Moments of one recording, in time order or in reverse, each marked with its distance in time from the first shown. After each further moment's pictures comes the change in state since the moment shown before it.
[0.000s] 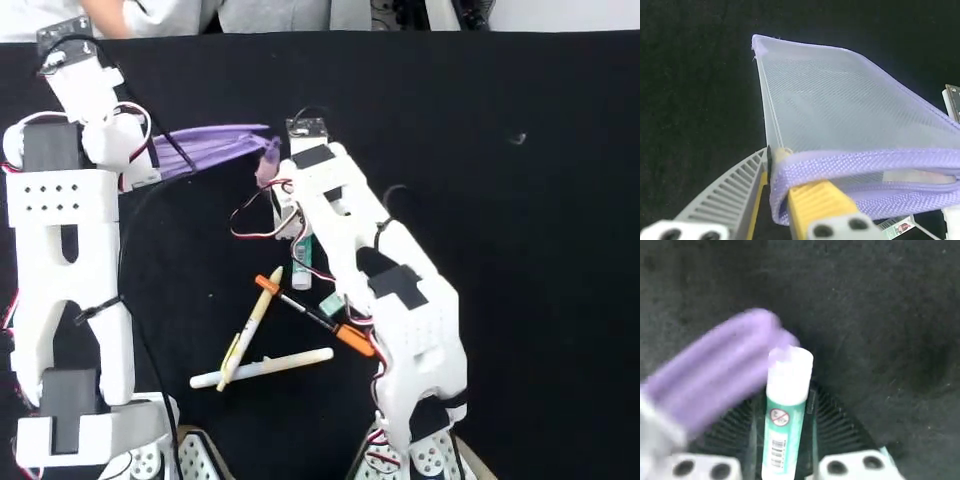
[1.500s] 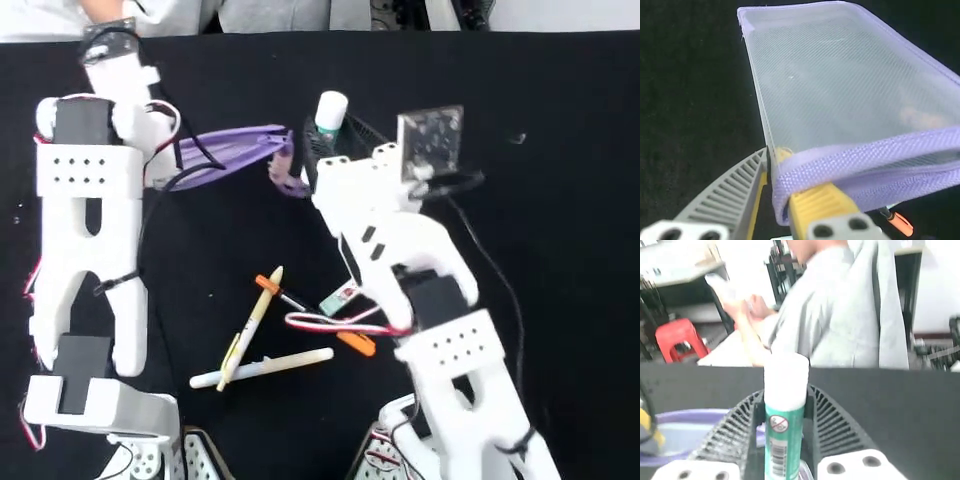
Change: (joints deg) left arm 5.5 9.4 -9.9 9.8 -1.6; right arm 4.5 -82.7 57.5 -55.5 9.2
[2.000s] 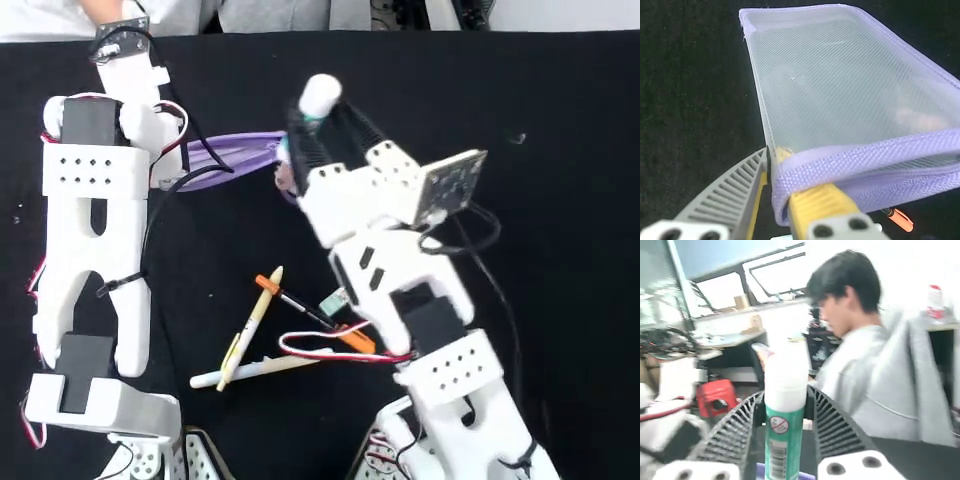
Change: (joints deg) left arm 1.1 0.0 -0.6 0.4 -0.7; right arm -6.6 -3.8 3.7 -16.5 0.0
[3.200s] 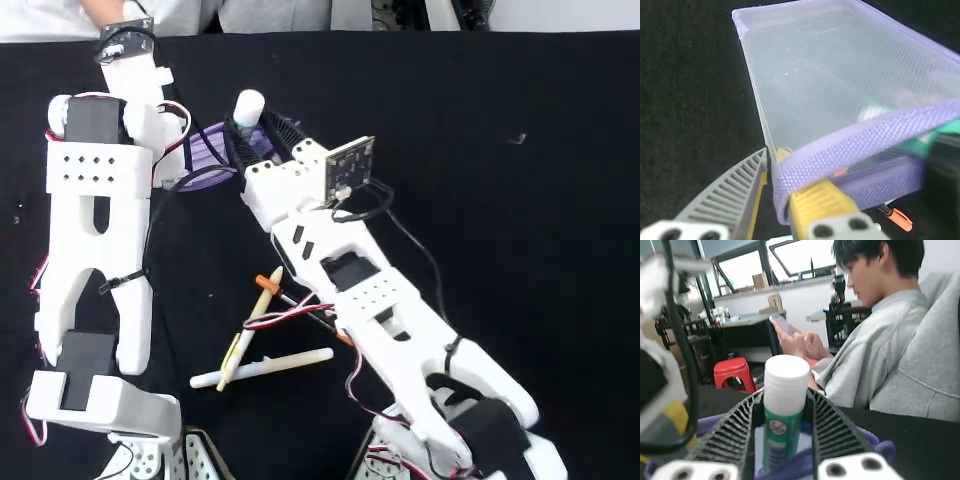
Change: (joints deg) left arm 0.2 0.5 -0.1 0.0 -0.1; right arm -4.0 37.3 1.6 -33.2 0.0
